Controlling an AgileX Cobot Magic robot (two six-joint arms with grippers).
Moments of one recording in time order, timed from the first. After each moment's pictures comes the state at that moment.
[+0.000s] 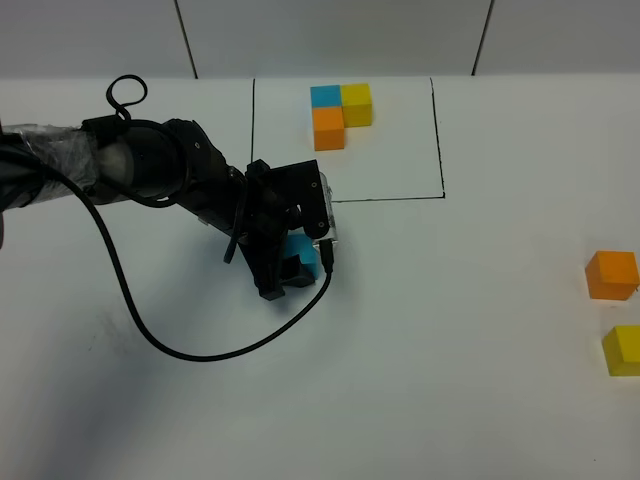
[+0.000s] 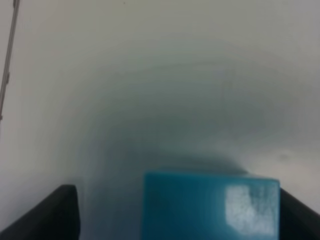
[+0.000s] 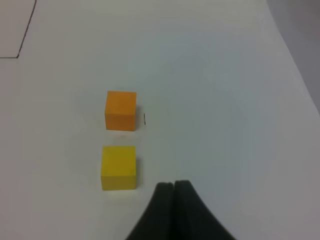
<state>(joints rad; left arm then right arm) -0.43 2.16 -1.30 -0.66 0.46 1.55 0.01 -0.01 -0.51 -0.16 1.09 0.05</state>
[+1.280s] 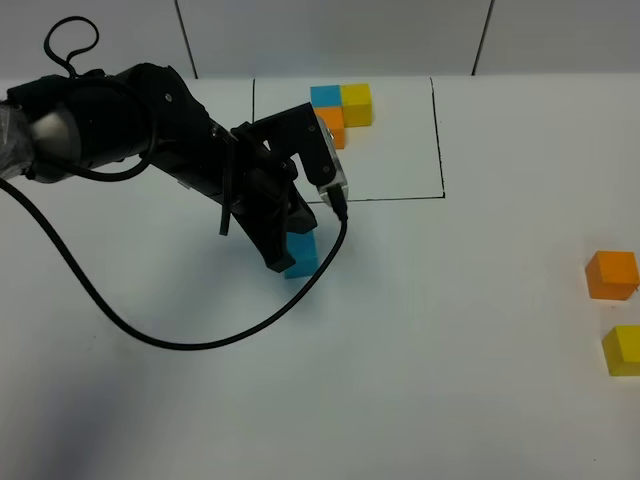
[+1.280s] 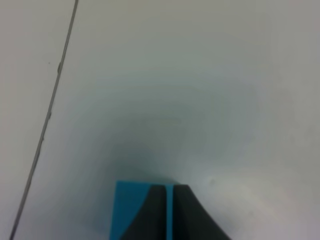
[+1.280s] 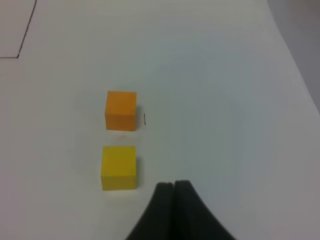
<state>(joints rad) -0.46 1.94 -1.30 -0.58 0.59 1.15 0.01 -0.01 -0.51 -0.16 1.09 0.05</state>
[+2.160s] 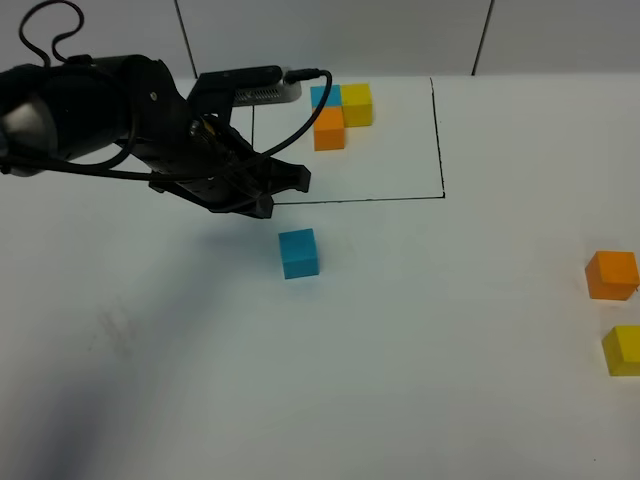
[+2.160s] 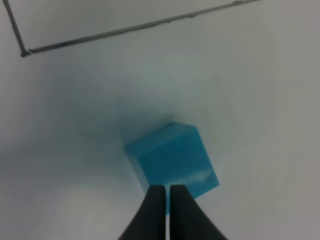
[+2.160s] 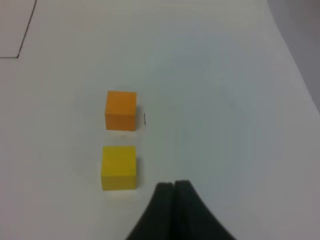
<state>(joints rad) -0.43 1.89 -1.30 -0.29 0.59 -0.04 0.01 -0.01 -0.51 -0.16 1.09 0.05</state>
